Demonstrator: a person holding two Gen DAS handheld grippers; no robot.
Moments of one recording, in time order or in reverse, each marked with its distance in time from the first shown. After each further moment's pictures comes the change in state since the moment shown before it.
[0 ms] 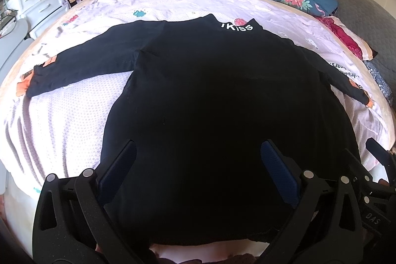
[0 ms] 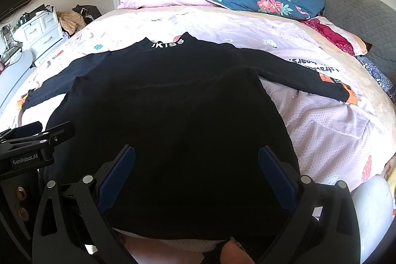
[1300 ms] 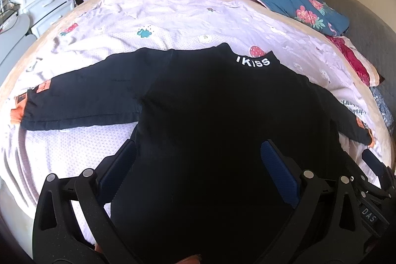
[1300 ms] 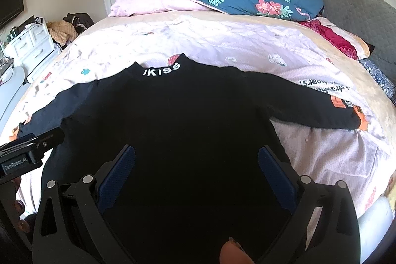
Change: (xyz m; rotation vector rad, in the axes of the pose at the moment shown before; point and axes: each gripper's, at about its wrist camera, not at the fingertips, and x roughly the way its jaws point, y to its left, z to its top) left arm 0.019 0.022 0.085 -0.086 -0.008 0.001; right arm 0.046 0.002 0.089 0.046 -0.006 -0.010
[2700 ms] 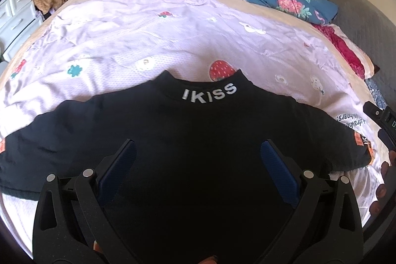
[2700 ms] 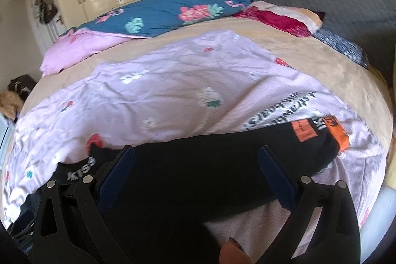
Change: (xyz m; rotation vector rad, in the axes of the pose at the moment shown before) left arm 0.092 -0.094 0.087 0.111 0.045 -0.066; right arm 0.070 -0.152 0.112 0.383 -0.051 -0.241
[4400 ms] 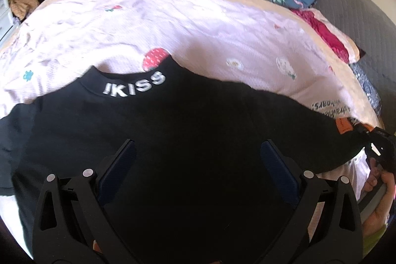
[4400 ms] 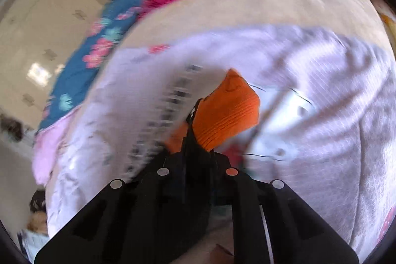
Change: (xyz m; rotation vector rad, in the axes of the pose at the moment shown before) left arm 0.024 -0.082 -0.003 0.045 0.031 -0.092; right arm 0.055 -0.222 -0.004 0.579 -0.034 0.079
